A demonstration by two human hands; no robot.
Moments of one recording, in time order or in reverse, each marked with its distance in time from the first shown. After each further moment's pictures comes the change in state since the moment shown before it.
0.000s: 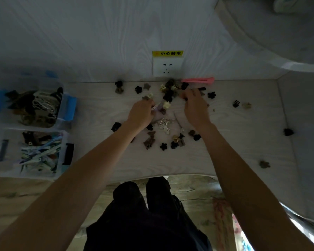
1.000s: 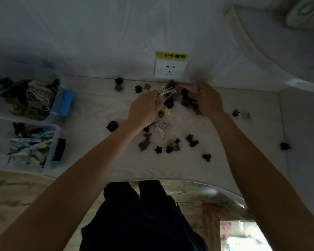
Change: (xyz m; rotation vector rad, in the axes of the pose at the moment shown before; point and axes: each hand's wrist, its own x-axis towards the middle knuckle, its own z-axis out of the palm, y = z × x) left_hand 0.007 0.024 -0.008 -0.060 0.202 0.028; right_hand 0.048 0.042 -0.021 -0.134 -0.177 0.035
